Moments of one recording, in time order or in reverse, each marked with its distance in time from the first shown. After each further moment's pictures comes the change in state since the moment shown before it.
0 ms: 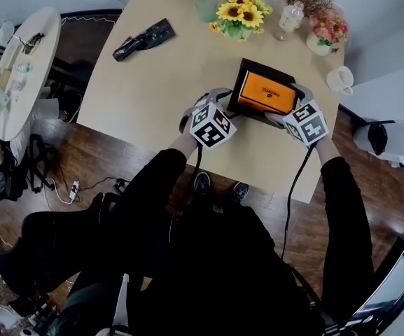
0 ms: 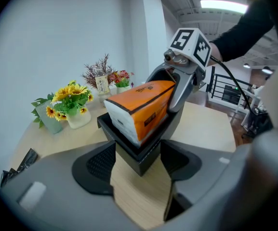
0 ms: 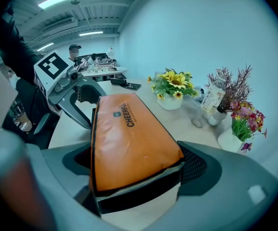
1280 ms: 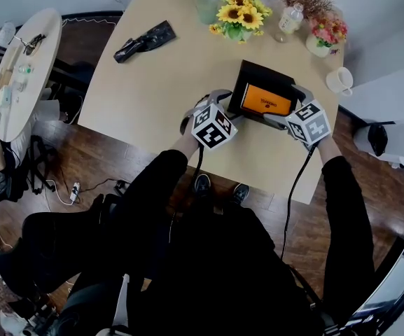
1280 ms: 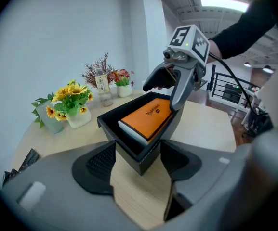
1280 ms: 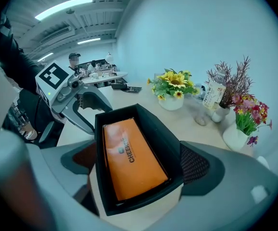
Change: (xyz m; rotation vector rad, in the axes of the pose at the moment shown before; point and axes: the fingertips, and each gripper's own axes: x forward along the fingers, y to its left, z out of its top) left arm 0.001 0.000 -0.002 0.003 0.021 0.004; right arm -0.002 0.003 0.005 0.067 -0.037 0.058
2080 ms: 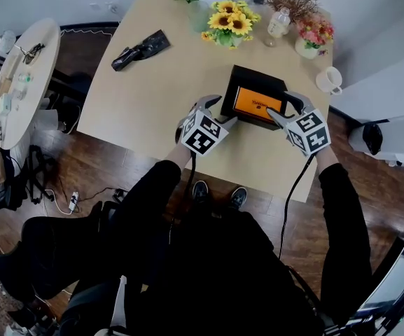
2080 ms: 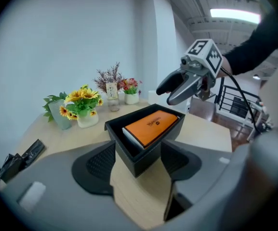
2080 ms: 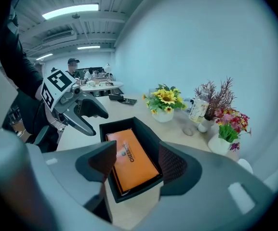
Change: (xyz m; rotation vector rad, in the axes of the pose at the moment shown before) left arm -0.028 0.000 0.016 -0.123 -0.096 0.060; right arm -0.047 0.000 0.014 -0.016 -0.144 -0.097
